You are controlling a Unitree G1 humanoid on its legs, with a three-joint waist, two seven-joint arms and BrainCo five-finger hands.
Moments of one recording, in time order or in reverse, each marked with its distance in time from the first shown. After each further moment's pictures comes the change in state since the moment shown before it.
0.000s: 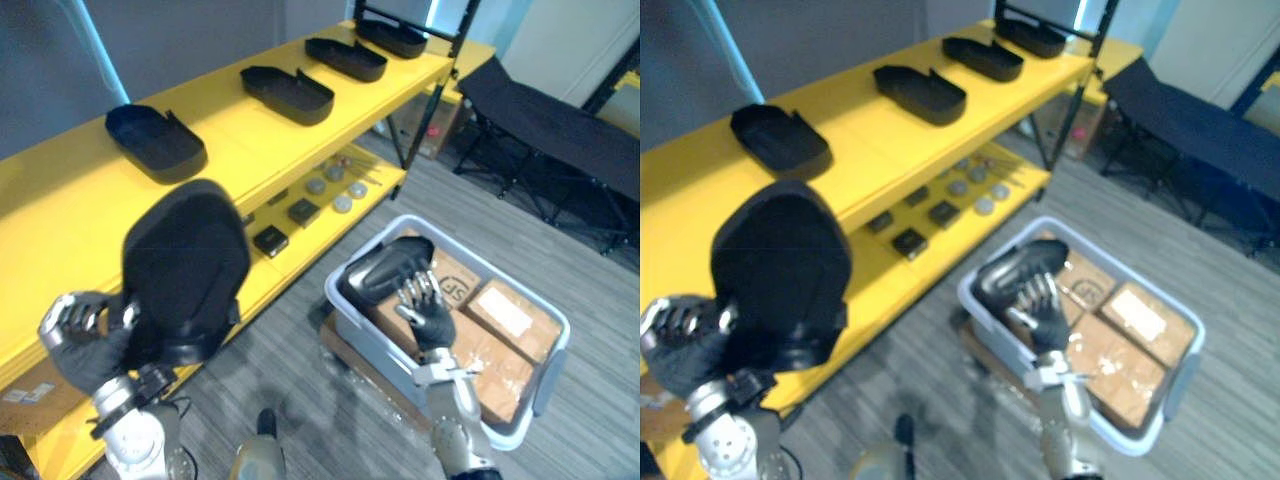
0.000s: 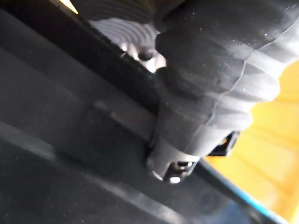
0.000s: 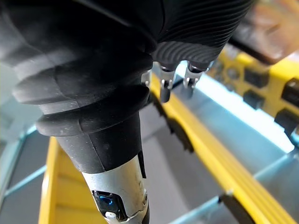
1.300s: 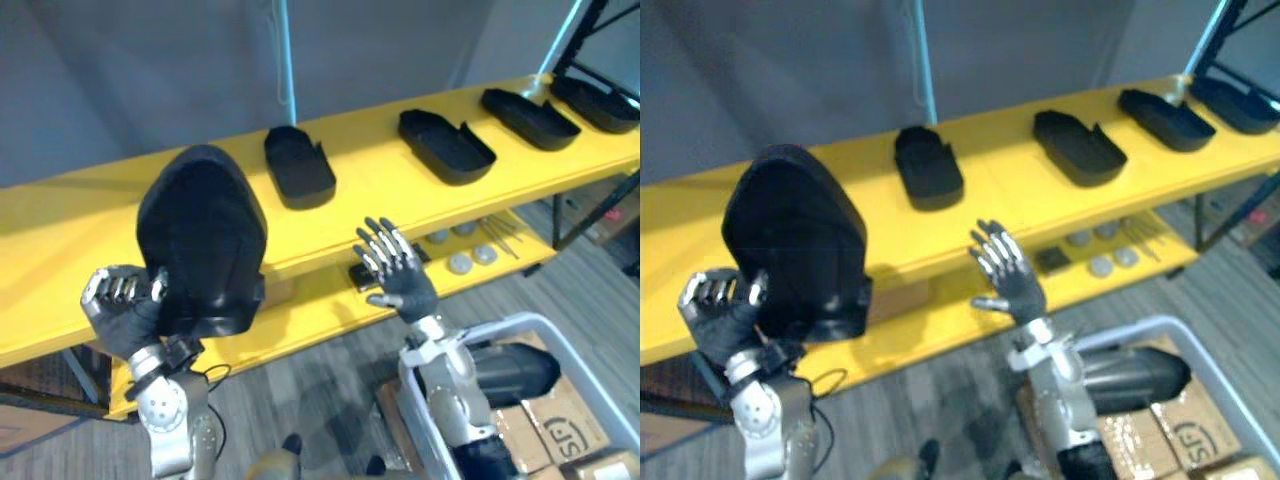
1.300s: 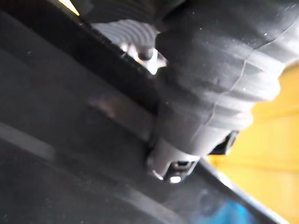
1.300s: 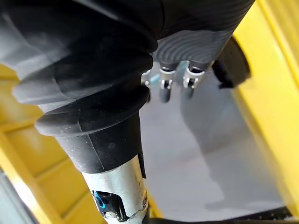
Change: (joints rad) left arm -0.066 -0.019 -0.084 0.059 -0.069 -0.003 0.042; right arm -0.164 -0.085 0.134 -0.070 -0.033 0.026 0.115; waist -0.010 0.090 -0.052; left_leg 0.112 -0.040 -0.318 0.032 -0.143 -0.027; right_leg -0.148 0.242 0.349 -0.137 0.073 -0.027
